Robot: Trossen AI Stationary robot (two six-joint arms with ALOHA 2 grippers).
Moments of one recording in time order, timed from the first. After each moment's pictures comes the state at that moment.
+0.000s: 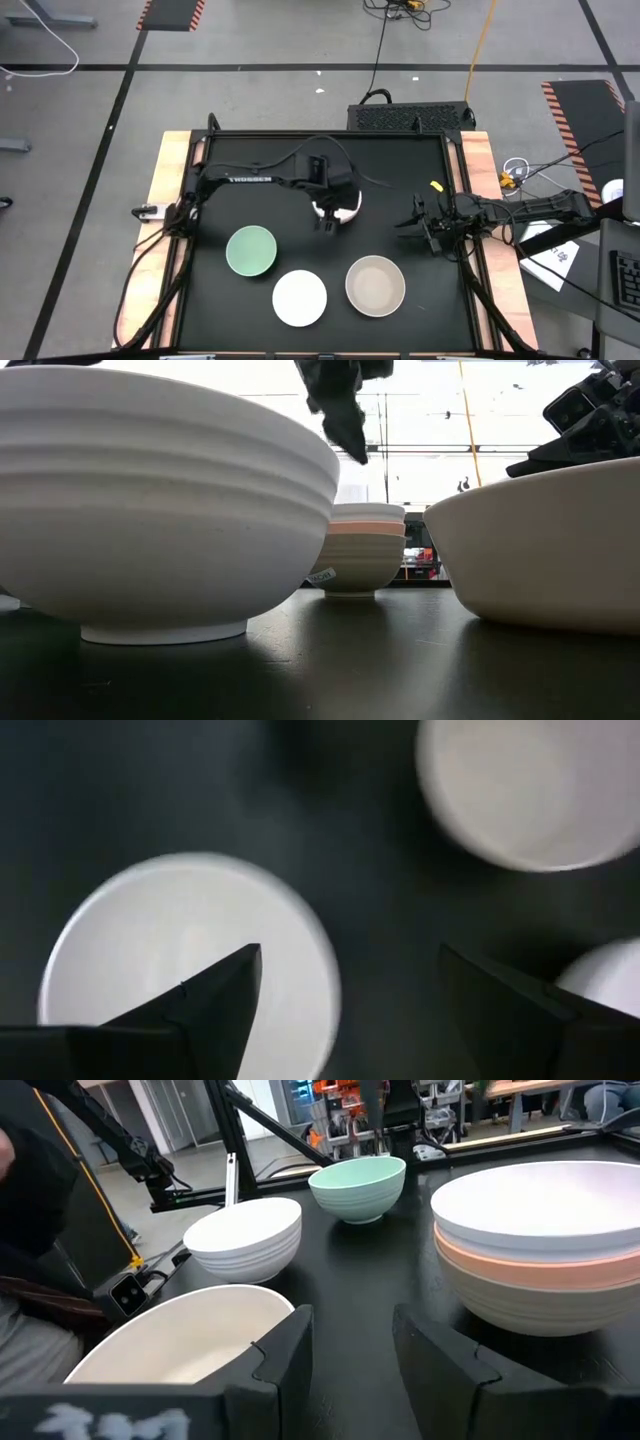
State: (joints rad) left arm 0.05 2.09 2.11 -1.12 0.16 0.25; right arm 0.06 0.27 0.01 0.11 -0.15 0.20
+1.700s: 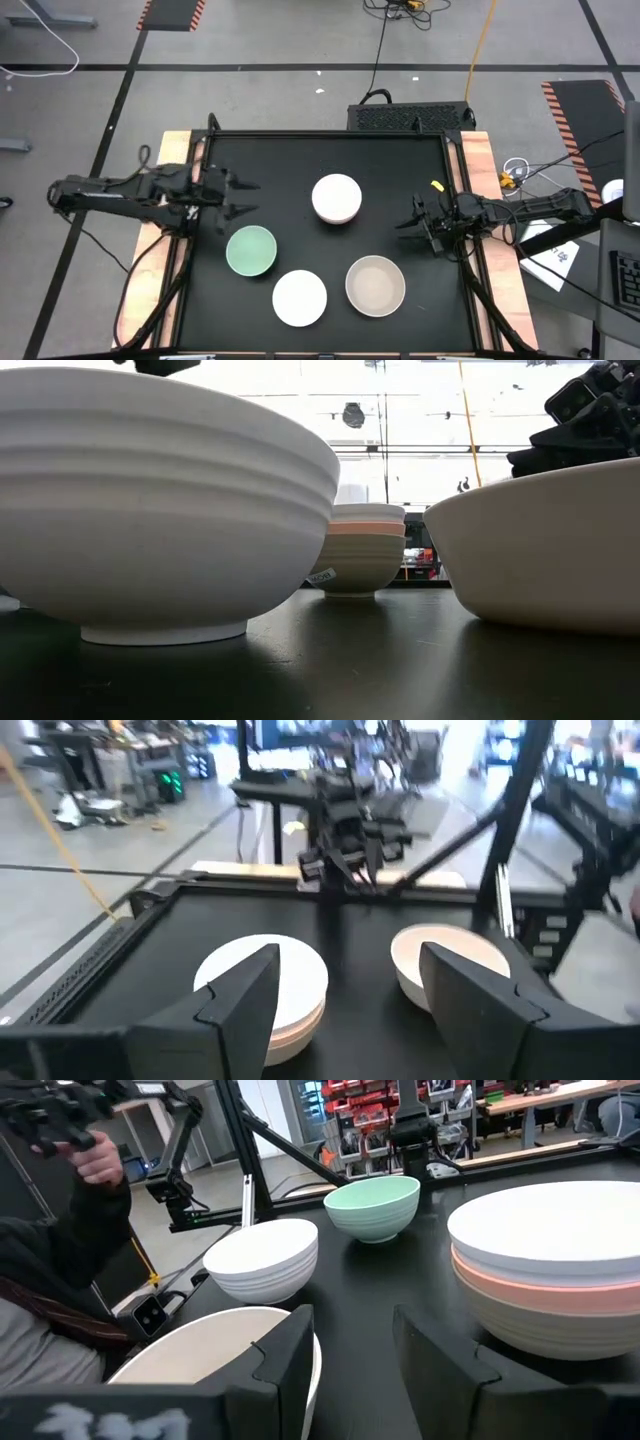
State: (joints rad) left arm -0.04 0.61 0.65 -0.17 -0.05 -0.05; right arm 0.08 0.28 0.01 0.17 -0.16 0.23
